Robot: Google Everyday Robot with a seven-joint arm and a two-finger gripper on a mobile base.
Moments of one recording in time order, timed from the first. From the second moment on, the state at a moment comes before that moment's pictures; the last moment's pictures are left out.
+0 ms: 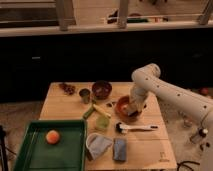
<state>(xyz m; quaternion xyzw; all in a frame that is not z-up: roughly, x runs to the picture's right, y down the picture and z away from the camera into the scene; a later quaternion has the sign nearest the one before) 0.186 0.084 0.836 -0.28 -0.10 -0.26 0.92</state>
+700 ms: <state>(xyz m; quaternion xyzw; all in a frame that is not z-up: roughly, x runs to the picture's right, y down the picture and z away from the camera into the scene) 0.147 0.063 0.872 -0.29 -0.10 -0.30 0.90</state>
